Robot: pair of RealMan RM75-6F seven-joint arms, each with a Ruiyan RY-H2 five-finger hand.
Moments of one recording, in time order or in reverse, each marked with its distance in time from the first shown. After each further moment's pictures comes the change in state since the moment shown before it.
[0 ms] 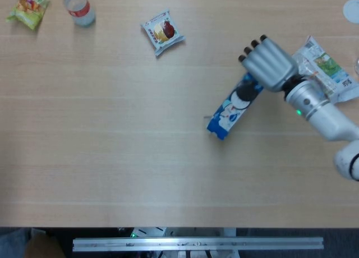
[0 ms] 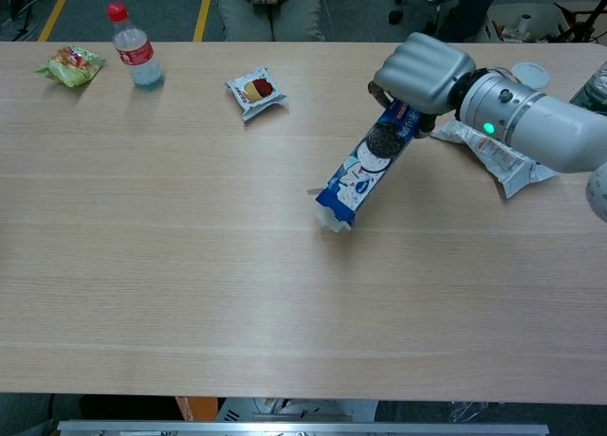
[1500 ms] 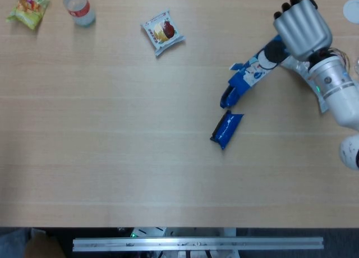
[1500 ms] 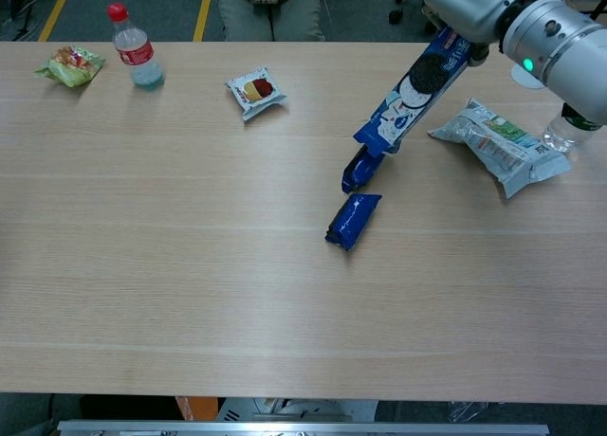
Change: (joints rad) left arm -0.010 -0.012 0.008 -0.005 0.007 -0.013 0.023; right arm 0.047 0.090 0.022 -0.109 0.314 0.195 -0.315
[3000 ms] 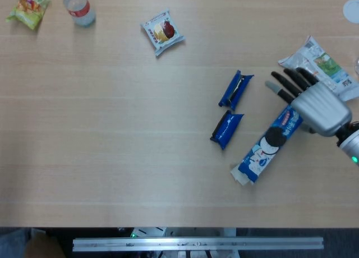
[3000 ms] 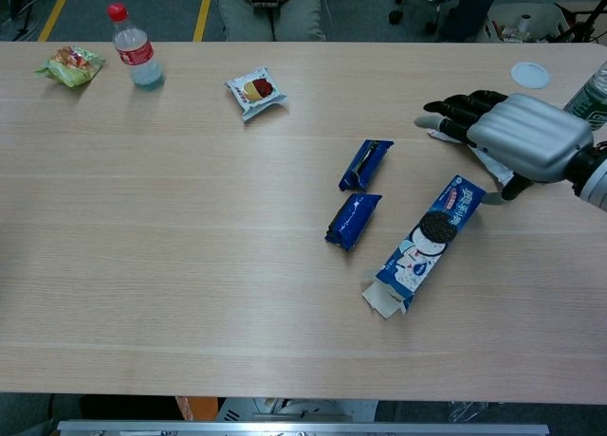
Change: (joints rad) left arm -0.017 0.002 -0.002 -0.045 0.008 -0.016 0.062; right arm -0.329 0.074 -0.221 -0.058 -0.570 0.076 0.670
